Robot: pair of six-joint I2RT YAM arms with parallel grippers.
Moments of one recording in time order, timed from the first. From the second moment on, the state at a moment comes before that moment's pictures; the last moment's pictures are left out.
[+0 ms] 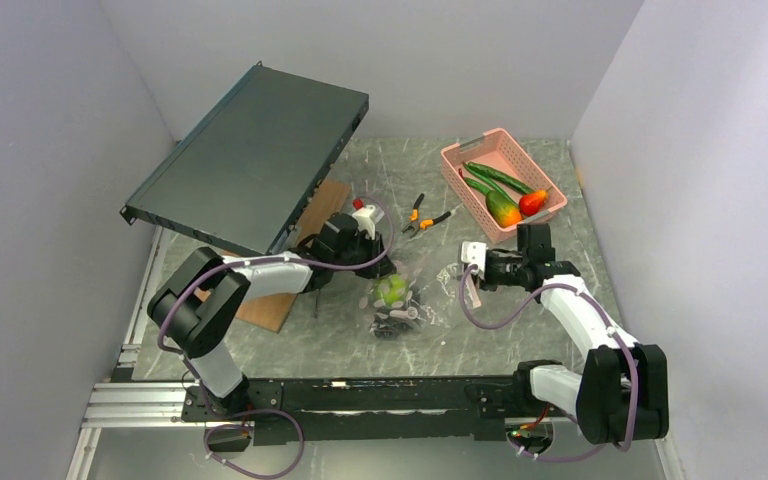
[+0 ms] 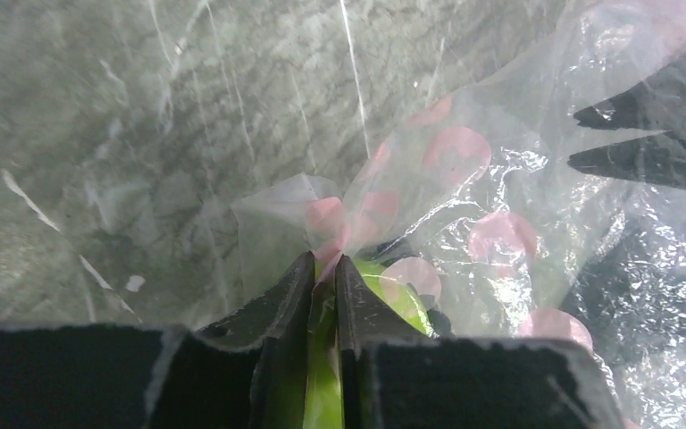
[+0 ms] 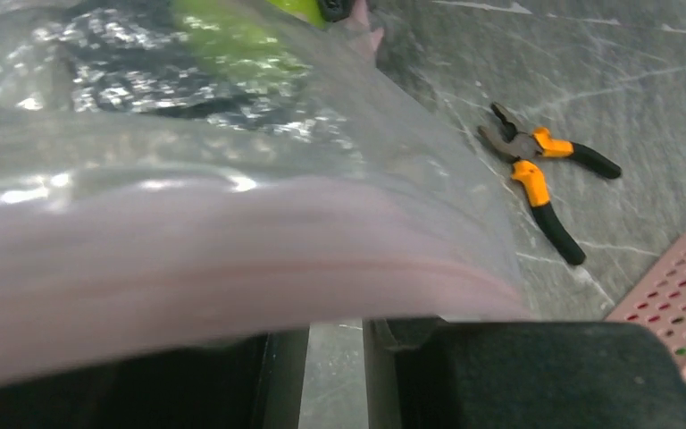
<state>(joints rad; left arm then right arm) -0.69 1.68 0.85 0.28 0.30 -0.51 0.06 1.14 0.60 -0.38 -0.95 -1.20</state>
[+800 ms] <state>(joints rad) -0.72 1.71 0.77 0.43 0.39 -0.64 0.25 1.17 0.60 -0.51 -0.99 -1.27</state>
